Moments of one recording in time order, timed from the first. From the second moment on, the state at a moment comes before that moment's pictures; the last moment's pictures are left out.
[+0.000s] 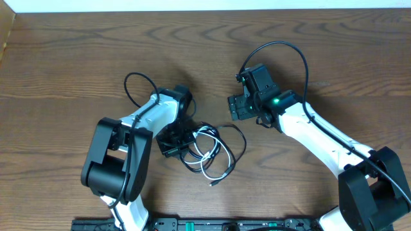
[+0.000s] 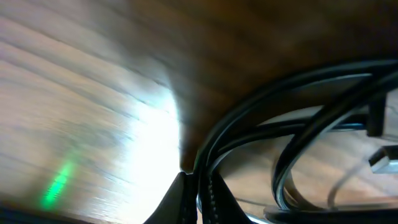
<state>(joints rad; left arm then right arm) -0.34 1.90 1.07 -1.07 0.20 -0.71 0.53 1.70 1.13 -0.47 -0.03 0.27</state>
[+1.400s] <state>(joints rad) -0.42 1.70 1.04 -0.84 0.24 -0.77 0.53 1.61 1.13 -0.53 0.11 0.23</state>
